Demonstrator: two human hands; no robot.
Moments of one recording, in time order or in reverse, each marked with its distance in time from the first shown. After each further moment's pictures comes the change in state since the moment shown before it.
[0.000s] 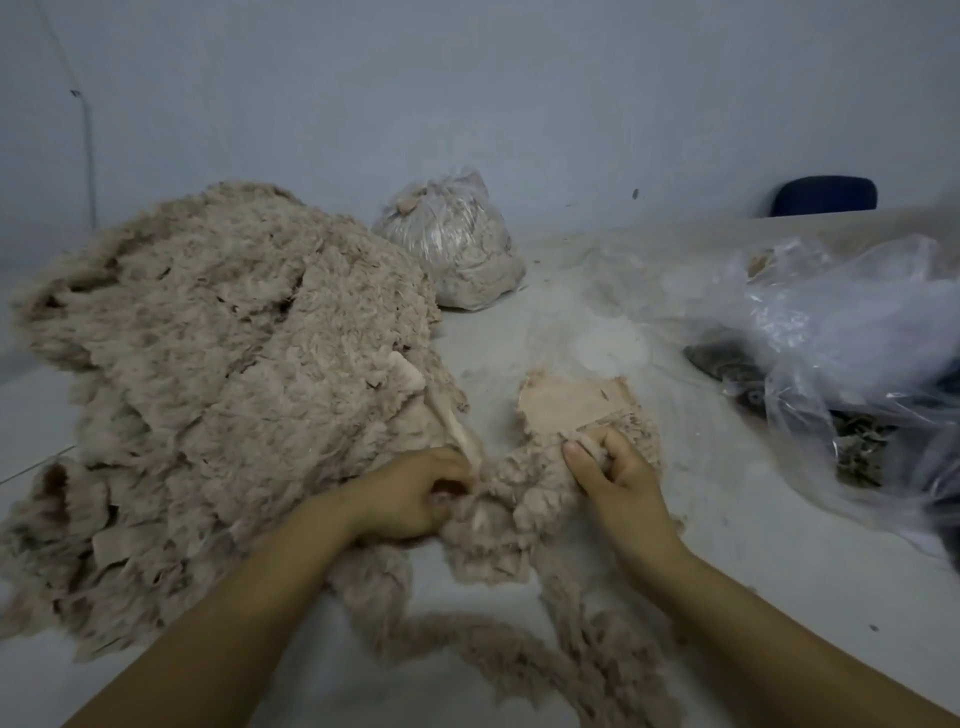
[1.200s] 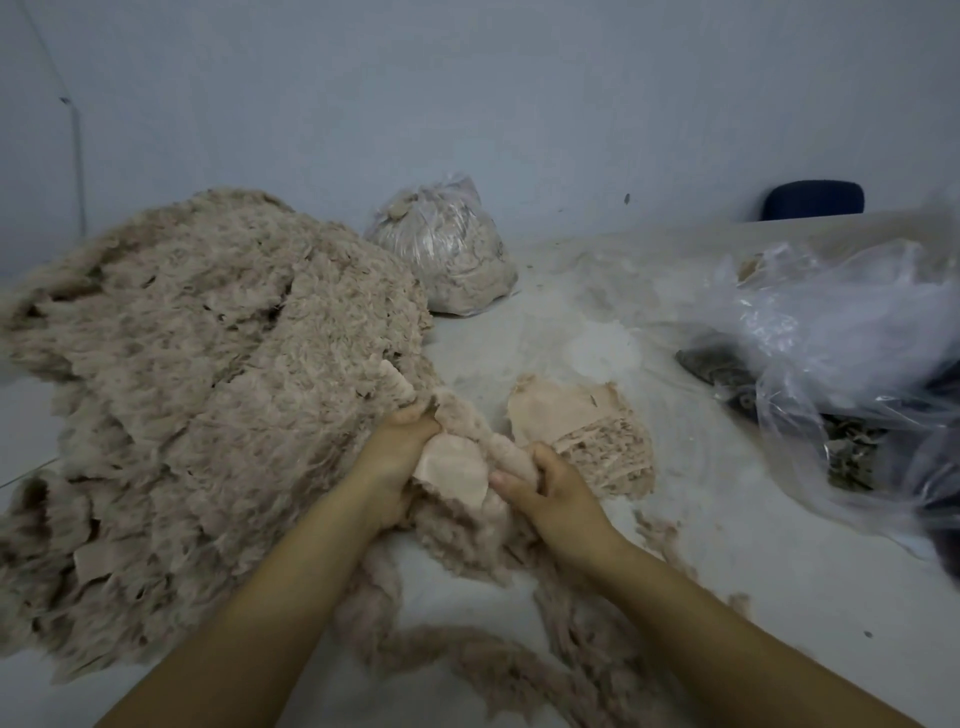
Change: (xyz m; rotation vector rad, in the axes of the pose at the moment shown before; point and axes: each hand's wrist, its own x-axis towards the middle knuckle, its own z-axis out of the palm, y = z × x) left_hand 0.012 0.056 -0.017 -1.363 0.606 -0.393; right_hand 0.007 0.003 0.029 -0.017 -0.257 0.135
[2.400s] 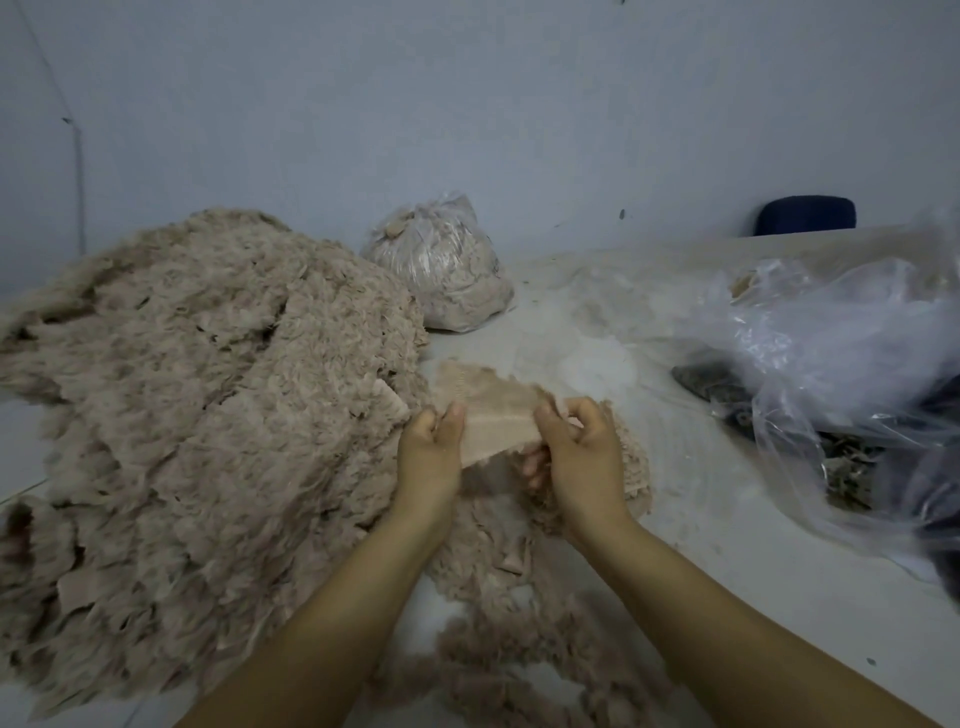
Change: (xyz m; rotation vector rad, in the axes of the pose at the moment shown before) left_hand 0.024 -0.026 0.033 0.119 0.204 0.279; right_hand 0.030 -0.033 -0.012 0.273 0.404 -0.024
